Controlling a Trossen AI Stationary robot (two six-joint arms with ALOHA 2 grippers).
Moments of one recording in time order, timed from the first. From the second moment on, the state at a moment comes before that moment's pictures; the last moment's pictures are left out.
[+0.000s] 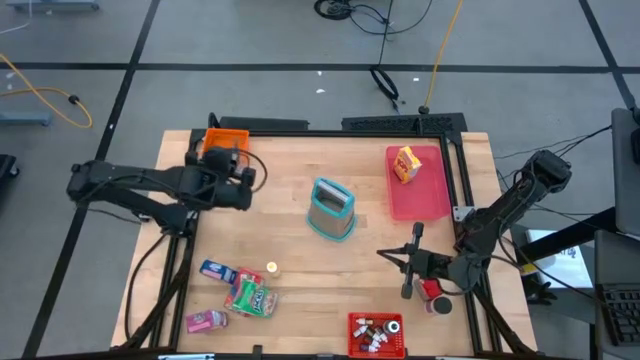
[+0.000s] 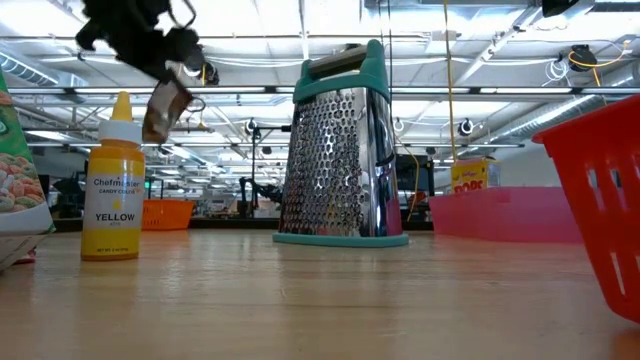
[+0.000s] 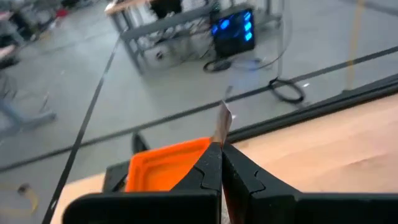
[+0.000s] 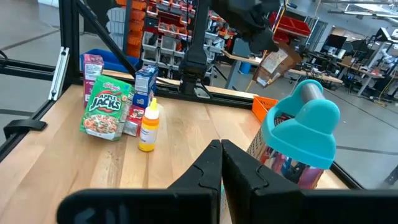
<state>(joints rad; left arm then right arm) -0.01 1.11 0.98 -1.18 -1.15 -1.08 0.80 1.20 0.57 0.45 1.02 -0.05</state>
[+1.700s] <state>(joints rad) 0.84 1.15 0.39 0.25 -0.49 -0.26 0.65 1.20 0.57 0.42 1.02 -0.20</state>
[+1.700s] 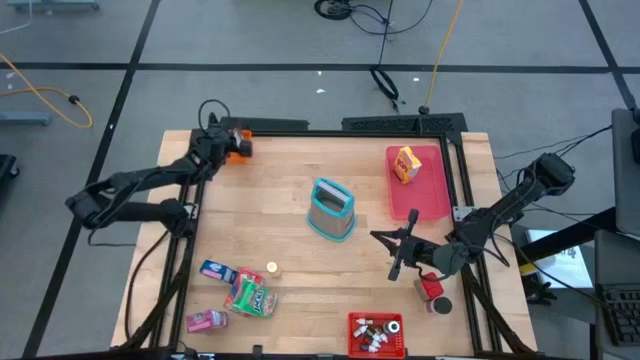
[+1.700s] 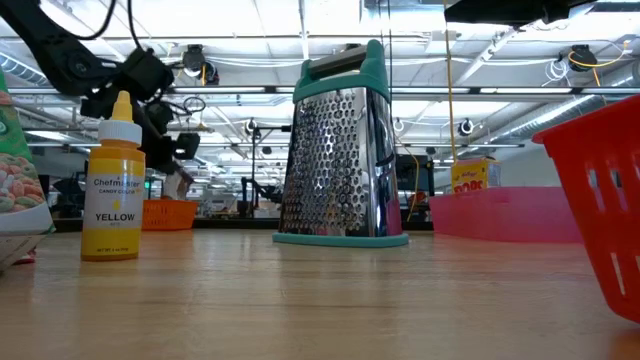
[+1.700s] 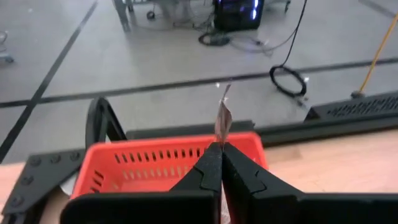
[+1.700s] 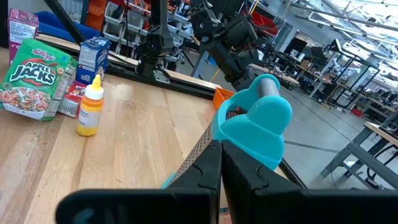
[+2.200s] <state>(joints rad) 0.84 1.20 0.40 0.36 -0.41 -0.27 0.66 1.20 0.57 0.42 1.02 -0.20</state>
